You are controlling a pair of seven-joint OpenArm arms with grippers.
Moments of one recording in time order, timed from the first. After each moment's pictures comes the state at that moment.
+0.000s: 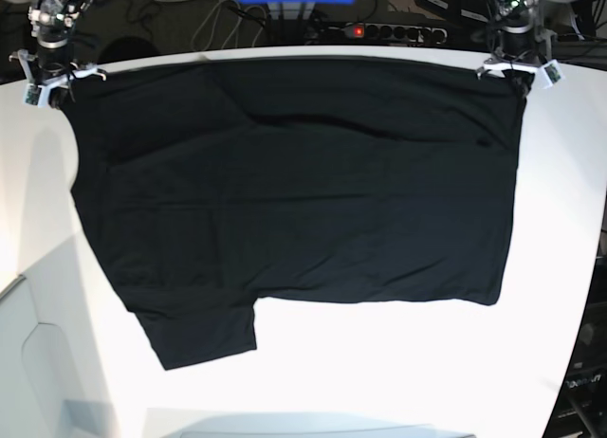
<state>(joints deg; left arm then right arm) 34.3 -3.0 -38.7 90.2 -21.4 -11.5 8.8 -28.7 -0.1 45.3 91.8 0.3 24.5 -13.4</state>
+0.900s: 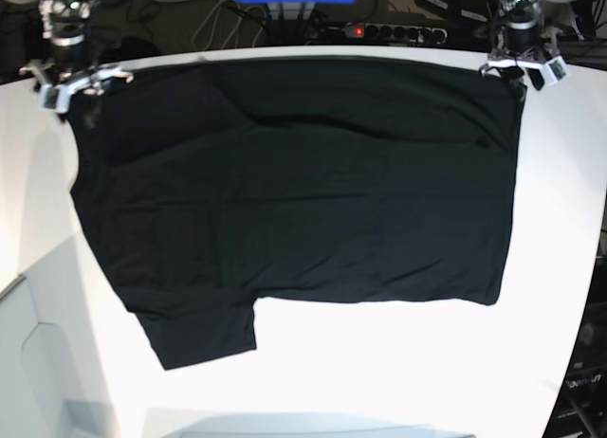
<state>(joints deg) 36.9 -1.6 -39.3 95.2 -21.3 -11.2 8.8 -31.2 -10.1 45.4 106.7 -0.2 37.0 -14.0</state>
